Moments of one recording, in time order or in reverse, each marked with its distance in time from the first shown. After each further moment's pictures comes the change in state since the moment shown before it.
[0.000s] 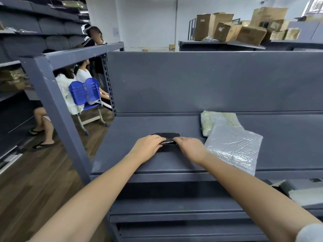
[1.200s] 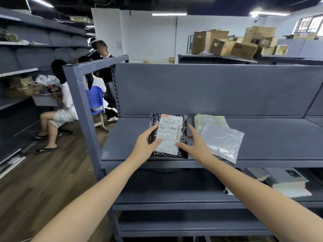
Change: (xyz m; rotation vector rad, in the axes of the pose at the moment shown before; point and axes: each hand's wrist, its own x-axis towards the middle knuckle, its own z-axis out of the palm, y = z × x) left_hand -0.090 0.071 -0.054 -0.969 0.327 -0.188; right_hand -0.108 -0.046 -0.073 1.120 0.263 0.329
